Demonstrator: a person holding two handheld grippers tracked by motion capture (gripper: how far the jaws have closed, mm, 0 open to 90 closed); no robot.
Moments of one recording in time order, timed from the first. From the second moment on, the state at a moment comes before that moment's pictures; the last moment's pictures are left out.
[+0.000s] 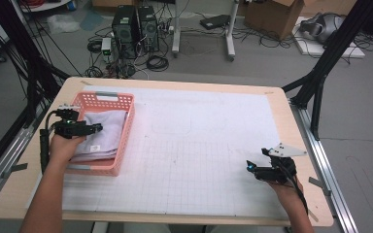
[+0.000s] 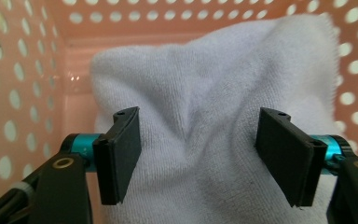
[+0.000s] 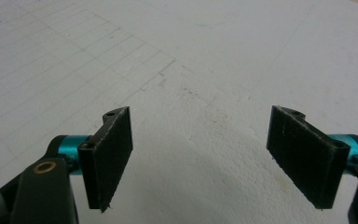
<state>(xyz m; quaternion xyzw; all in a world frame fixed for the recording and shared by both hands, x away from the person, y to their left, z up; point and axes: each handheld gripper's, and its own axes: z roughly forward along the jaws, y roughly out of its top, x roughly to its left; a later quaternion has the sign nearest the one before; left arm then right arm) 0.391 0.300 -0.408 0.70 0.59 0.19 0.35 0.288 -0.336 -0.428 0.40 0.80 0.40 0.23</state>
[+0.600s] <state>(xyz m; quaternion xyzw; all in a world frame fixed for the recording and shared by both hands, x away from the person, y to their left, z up) 0.373 0.304 -0.386 0.66 0.55 0.27 0.43 0.288 -0.337 -0.427 0.40 0.79 0.40 0.23</state>
